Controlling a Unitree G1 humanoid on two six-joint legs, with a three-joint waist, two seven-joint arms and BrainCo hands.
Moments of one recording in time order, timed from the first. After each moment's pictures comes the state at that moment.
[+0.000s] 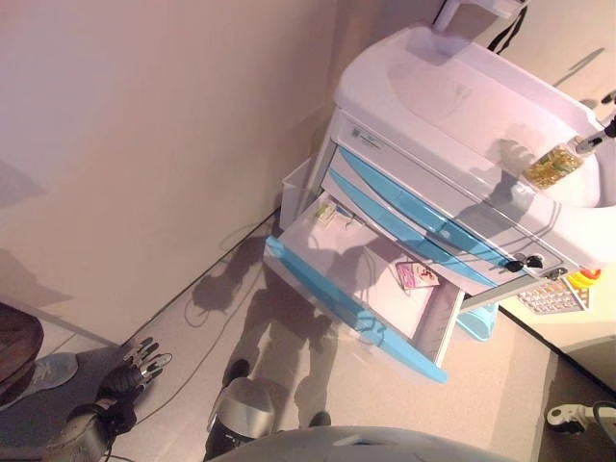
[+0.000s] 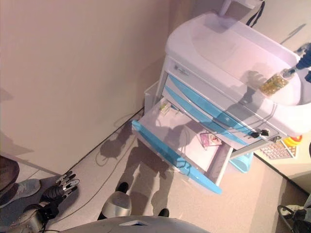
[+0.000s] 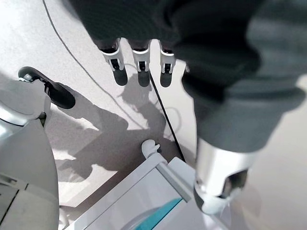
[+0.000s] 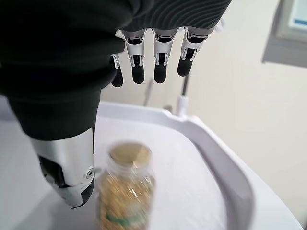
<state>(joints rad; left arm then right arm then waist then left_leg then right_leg) 0.34 0.60 0.05 0.53 -0.75 0.02 -0.30 -1.29 -1.18 0.76 0.91 -0.19 0.26 0.33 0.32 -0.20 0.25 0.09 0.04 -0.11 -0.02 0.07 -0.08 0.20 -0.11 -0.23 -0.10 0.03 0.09</state>
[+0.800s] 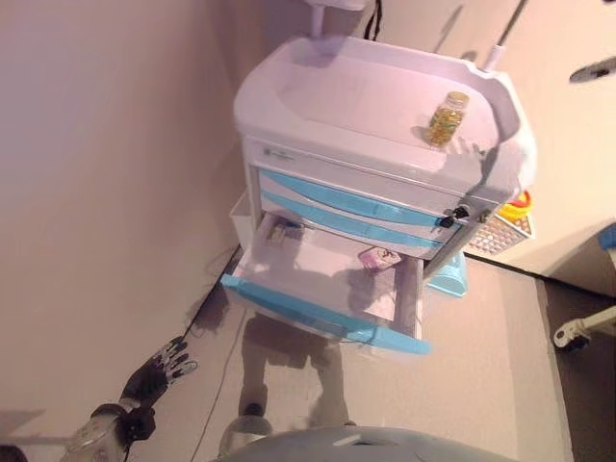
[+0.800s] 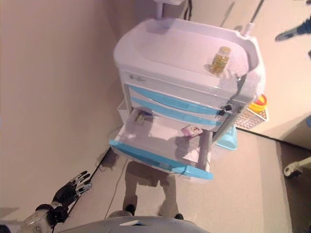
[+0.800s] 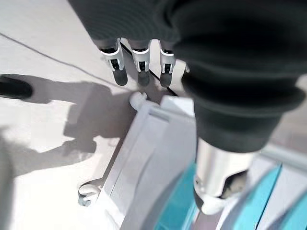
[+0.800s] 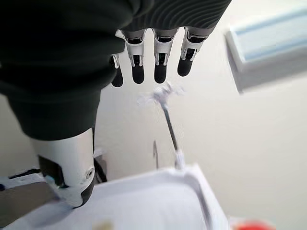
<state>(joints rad) 0.33 0.56 -0.04 0.48 -0.63 -0.05 -0.35 -0.70 -1.37 0.19 0.20 0.14 0.24 0.14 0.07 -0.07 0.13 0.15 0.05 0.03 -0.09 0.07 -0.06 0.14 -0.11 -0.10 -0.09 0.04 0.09</state>
